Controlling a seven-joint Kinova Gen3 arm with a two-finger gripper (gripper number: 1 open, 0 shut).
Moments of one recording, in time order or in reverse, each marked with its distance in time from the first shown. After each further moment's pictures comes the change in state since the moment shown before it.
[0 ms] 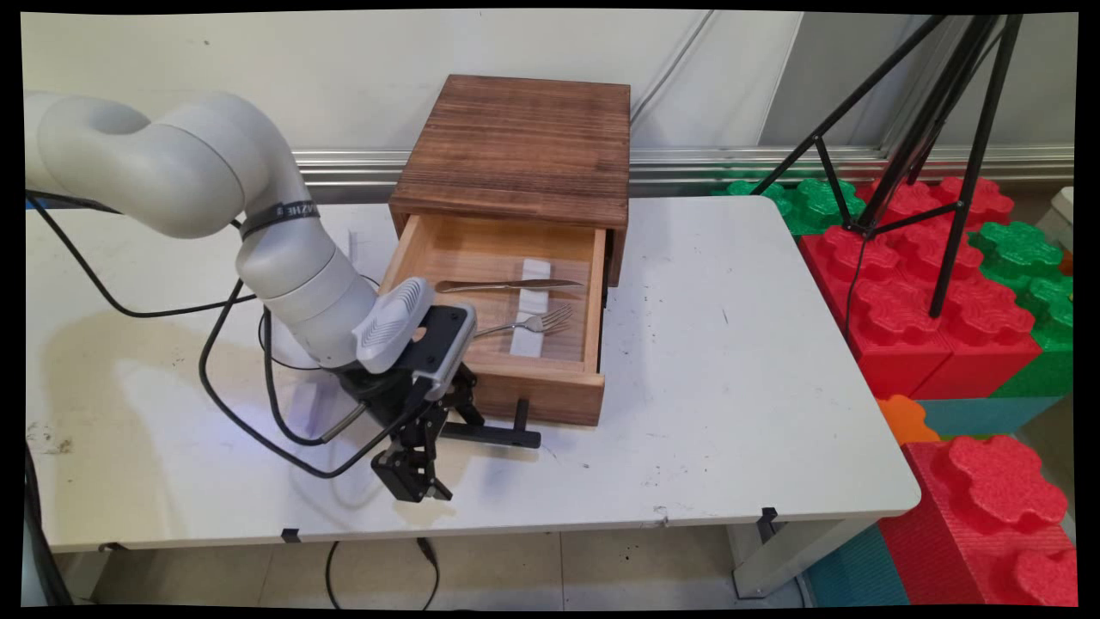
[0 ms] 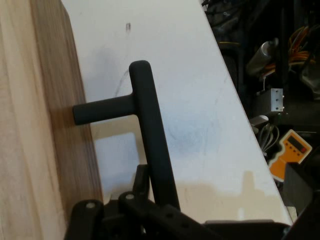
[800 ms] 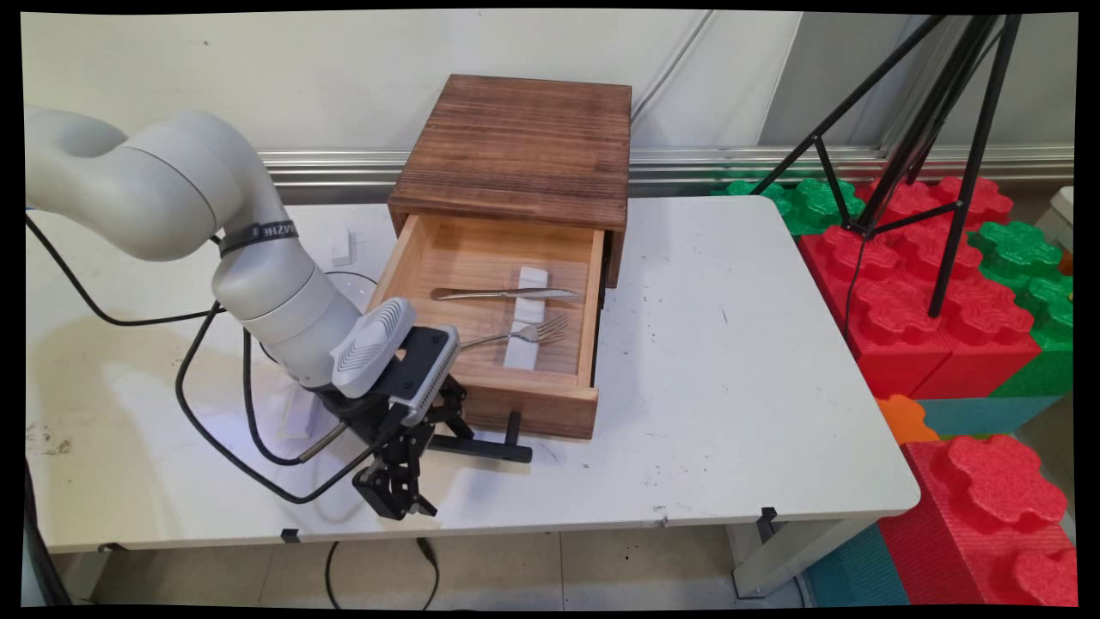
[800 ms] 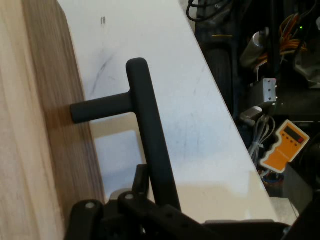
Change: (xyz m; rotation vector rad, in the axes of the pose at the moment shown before) arm -0.008 0.019 0.002 0.005 -0.005 0.049
